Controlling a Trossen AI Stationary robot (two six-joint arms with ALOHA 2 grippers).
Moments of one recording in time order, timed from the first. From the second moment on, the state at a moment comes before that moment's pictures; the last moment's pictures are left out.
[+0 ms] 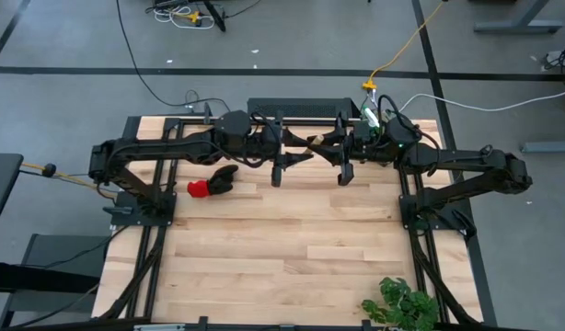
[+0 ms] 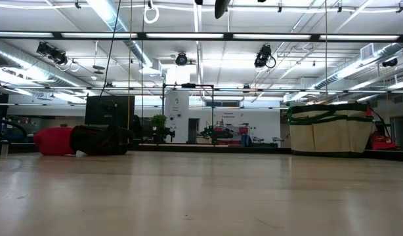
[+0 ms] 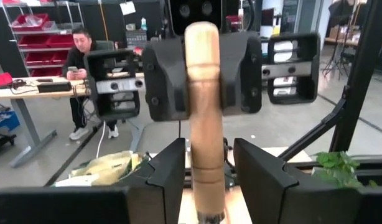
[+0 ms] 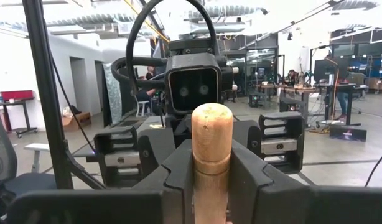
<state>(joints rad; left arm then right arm) 0.14 1.52 1.37 0.15 0.14 0.05 -0.14 1.16 0.99 0.37 -0.15 0.07</state>
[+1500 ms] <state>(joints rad) 0.15 1.27 1.38 -0.07 0.11 -0.01 -0.14 1.11 0.99 0.29 -0.15 0.06</state>
